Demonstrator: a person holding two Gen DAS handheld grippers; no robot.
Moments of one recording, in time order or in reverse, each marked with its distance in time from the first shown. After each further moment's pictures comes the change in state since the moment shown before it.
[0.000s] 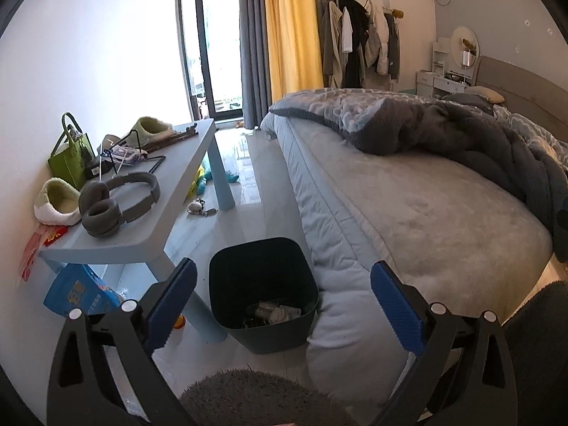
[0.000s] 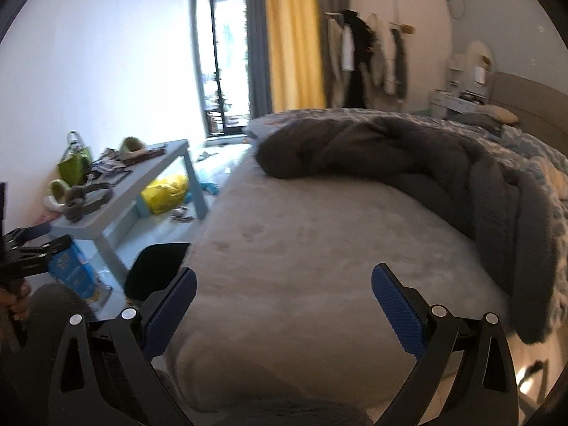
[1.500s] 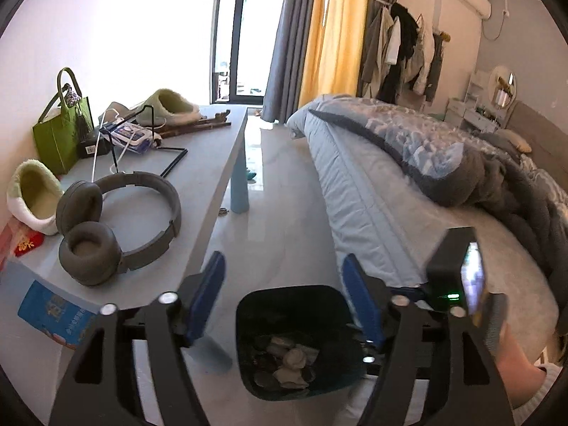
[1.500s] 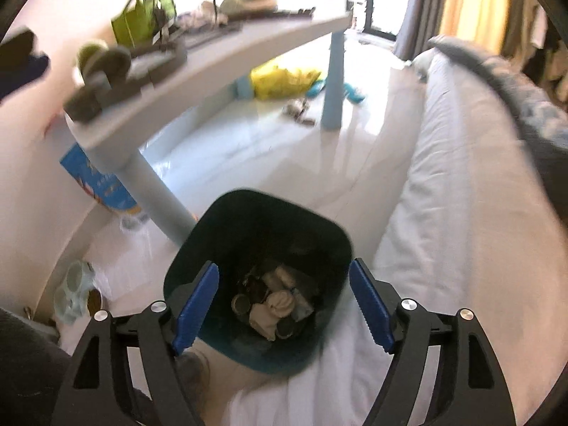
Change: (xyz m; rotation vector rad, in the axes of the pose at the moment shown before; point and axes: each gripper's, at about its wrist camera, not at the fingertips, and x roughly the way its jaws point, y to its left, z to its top) left arm 0.110 0.133 0.076 -0.187 0.027 -0.042; right arm 0.324 0.249 0.045 -0.350 0.438 0.343
